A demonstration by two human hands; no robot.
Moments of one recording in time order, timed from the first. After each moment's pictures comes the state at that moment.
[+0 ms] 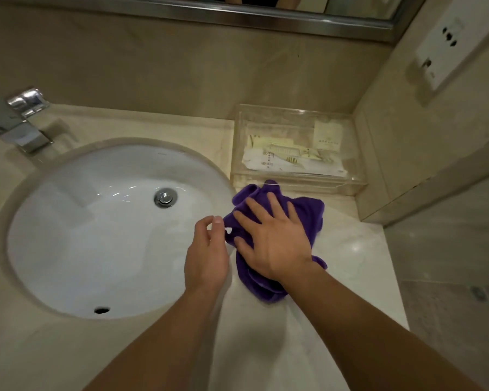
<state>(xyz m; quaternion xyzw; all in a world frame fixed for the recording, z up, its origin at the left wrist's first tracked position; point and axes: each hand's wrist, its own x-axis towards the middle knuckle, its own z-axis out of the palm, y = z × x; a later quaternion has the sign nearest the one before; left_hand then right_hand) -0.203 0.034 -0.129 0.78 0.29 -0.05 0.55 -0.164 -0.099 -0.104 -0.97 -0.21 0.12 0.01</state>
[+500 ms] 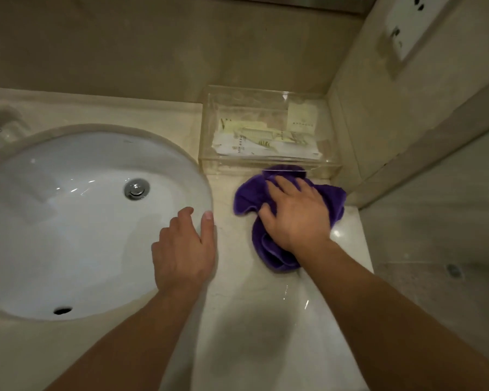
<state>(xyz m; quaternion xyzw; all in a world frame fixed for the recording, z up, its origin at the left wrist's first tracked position) -0.201 0.021 -0.143 0.94 0.20 -0.04 0.28 -0.142 -0.169 -0.112 -0.99 -0.04 0.10 0.04</state>
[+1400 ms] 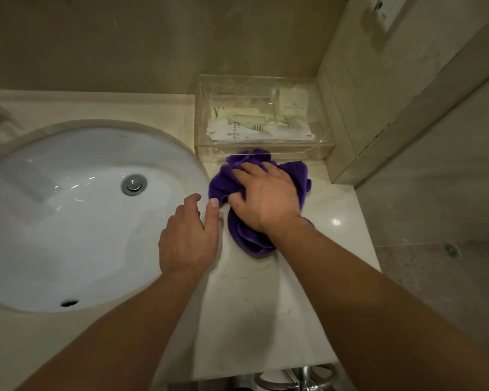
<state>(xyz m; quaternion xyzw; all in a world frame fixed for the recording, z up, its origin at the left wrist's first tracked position) -0.205 0.019 -0.139 0.93 0.14 -0.03 0.34 -0.147 -0.127 -0.105 -0.99 -0.10 0.10 0.08</state>
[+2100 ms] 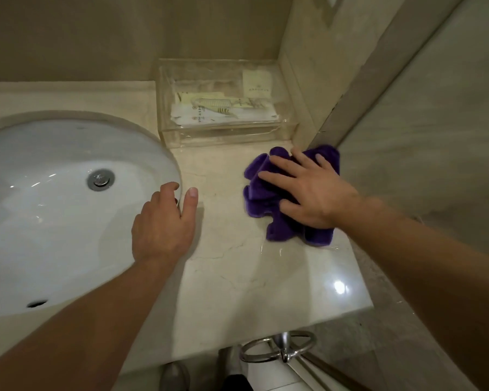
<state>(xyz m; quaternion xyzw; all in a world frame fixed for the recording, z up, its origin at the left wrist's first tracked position) -0.212 0.021 -0.146 0.95 0.07 -0.02 0.30 -0.195 -0.250 -0.072 -0.97 -0.17 0.18 -0.03</state>
